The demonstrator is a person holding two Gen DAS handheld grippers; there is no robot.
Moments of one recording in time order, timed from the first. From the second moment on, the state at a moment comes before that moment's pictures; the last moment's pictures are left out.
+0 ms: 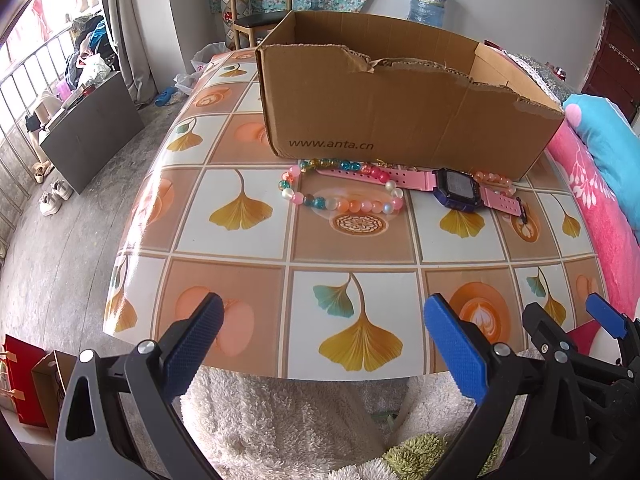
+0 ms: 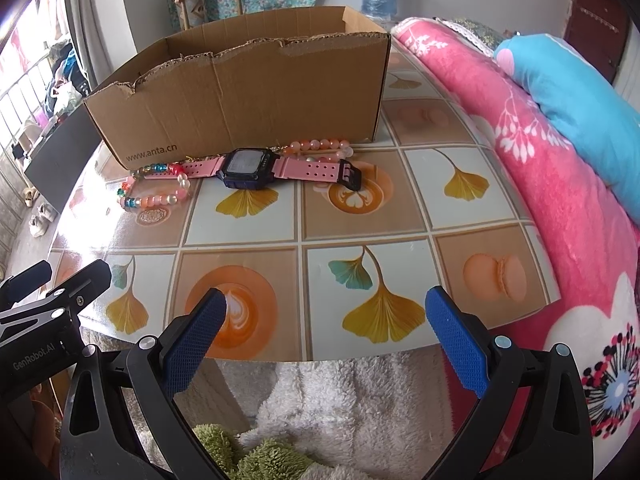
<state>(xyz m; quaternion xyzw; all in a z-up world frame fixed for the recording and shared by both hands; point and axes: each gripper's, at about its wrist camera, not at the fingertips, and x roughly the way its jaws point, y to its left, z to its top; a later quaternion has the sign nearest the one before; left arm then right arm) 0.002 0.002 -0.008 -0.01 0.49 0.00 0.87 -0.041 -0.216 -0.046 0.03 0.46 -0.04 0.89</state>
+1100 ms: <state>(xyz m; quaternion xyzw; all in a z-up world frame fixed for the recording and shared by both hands) 0.003 0.004 -0.009 -0.01 0.49 0.00 0.87 -0.041 -0.216 -0.046 0.03 0.46 -0.04 0.89</state>
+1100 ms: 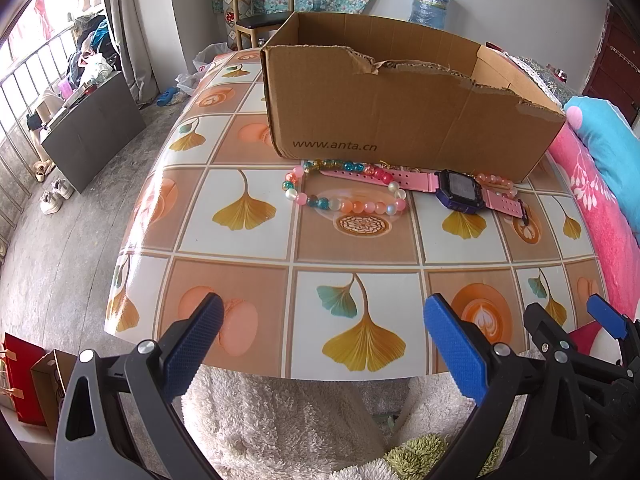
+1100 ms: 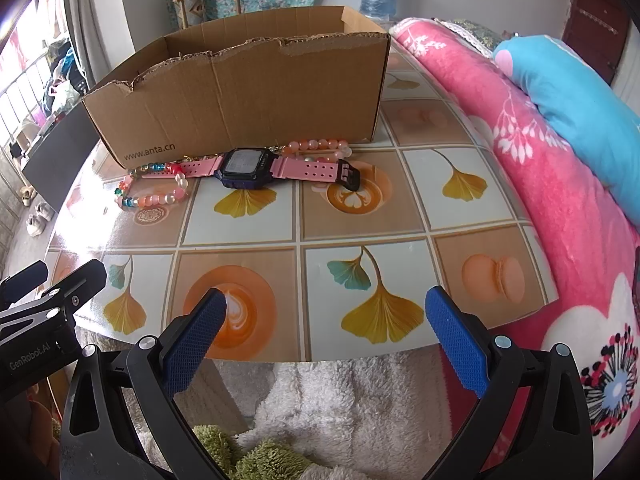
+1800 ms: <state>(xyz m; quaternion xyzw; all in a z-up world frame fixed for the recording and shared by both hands) 0.007 0.012 -0.011 -0.01 0.49 0.00 0.87 -0.032 -0.217 -0.042 0.02 0.45 -0.05 0.89</state>
